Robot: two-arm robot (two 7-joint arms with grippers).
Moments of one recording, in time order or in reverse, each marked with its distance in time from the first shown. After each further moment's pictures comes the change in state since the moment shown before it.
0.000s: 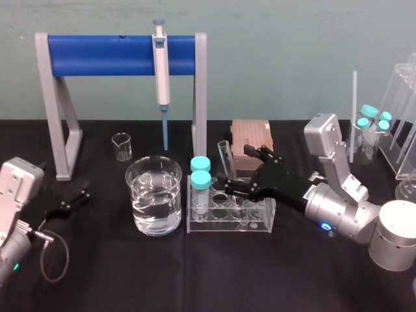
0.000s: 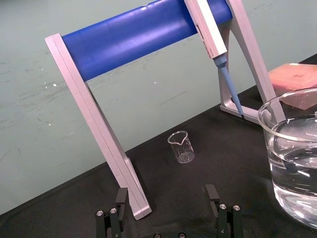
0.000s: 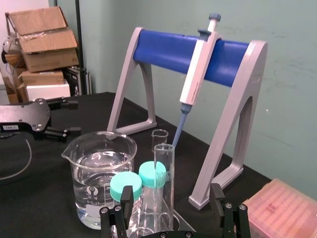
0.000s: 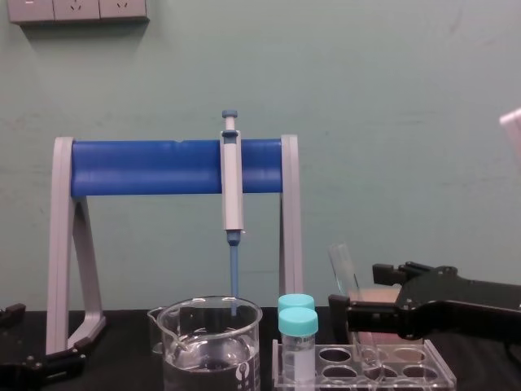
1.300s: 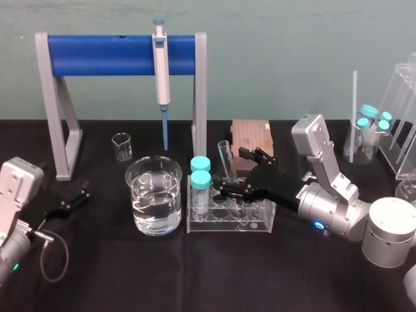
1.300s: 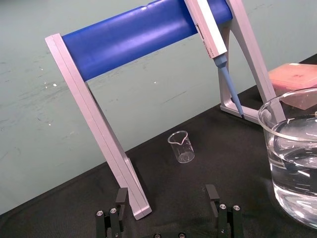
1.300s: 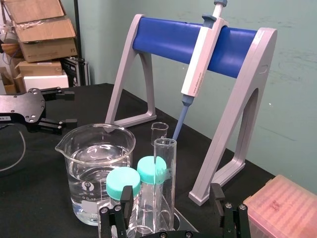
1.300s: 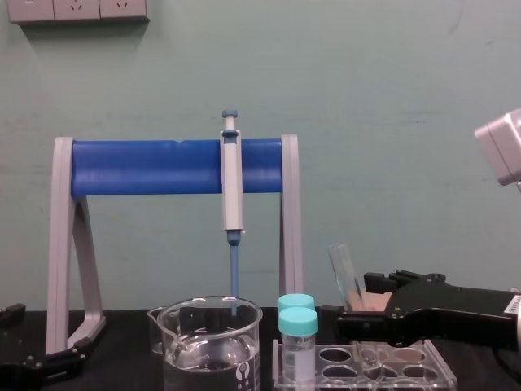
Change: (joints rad) left arm 0.000 0.000 0.000 0.000 0.000 0.000 0.000; right arm 0.026 -0.029 -0.009 0.041 -0.042 0.019 0.002
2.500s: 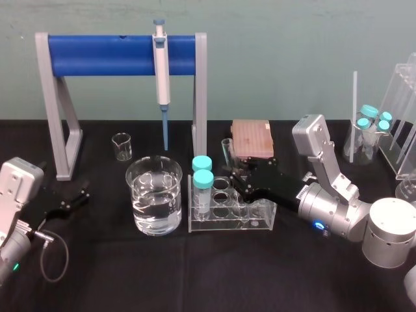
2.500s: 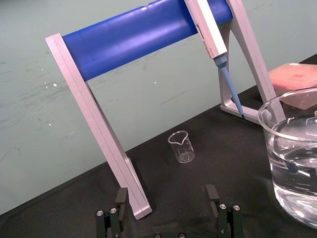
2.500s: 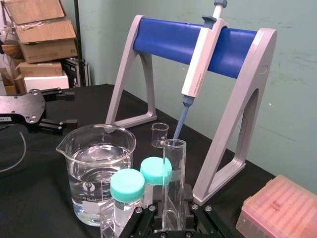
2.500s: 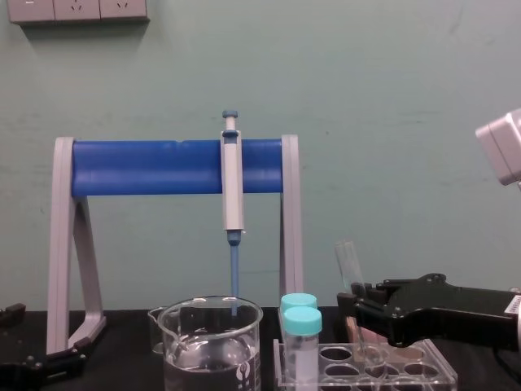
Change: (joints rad) left arm 0.000 0.000 0.000 0.000 0.000 0.000 0.000; right arm -0.002 0.001 0.000 -0.002 0.004 -0.001 -0.001
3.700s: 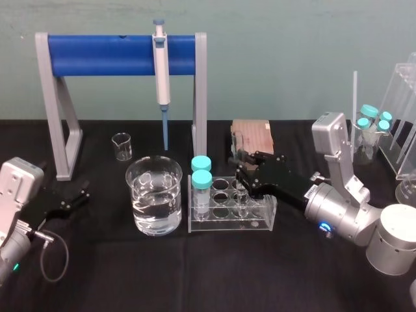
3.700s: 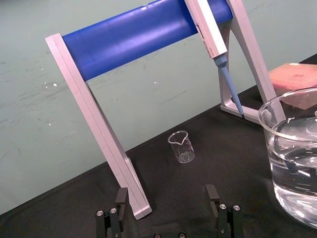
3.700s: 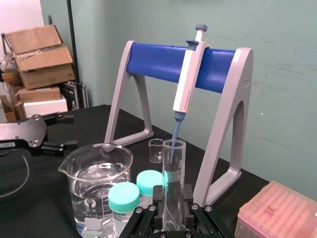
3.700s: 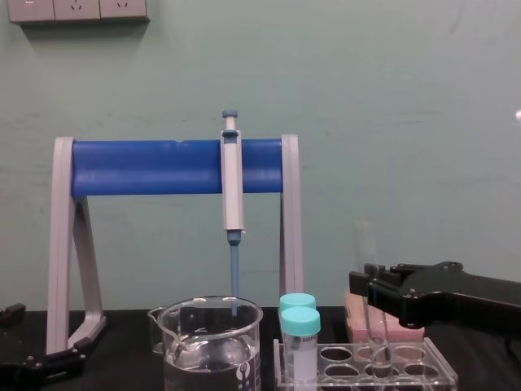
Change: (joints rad) left arm 0.000 0.000 0.000 0.000 0.000 0.000 0.000; right arm -0.047 -0.005 0.051 -0.031 0.064 -0.037 0.001
